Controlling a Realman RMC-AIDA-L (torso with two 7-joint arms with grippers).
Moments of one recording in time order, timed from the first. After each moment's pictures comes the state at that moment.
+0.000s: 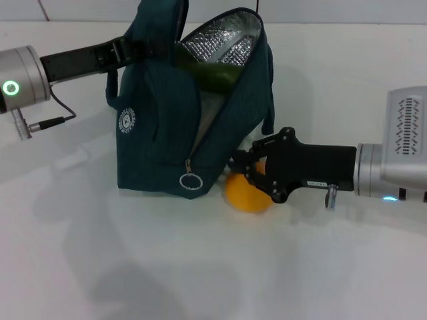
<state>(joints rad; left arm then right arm) -0.50 -2.08 0.76 0.84 1.79 1.37 -2.14 0.56 2.03 -1.76 -0.63 -1.10 -1.07 0.96</state>
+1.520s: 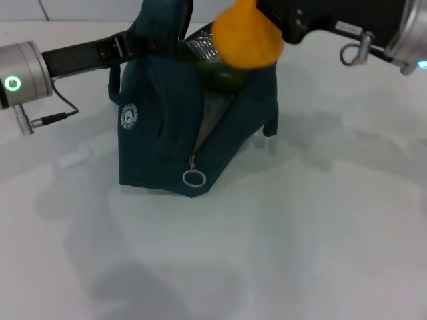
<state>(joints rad) -0.51 -2.08 0.76 0.84 1.77 1.37 -2.14 0.69 2.02 -1.39 -0.73 -1.01 -1.30 1.00</state>
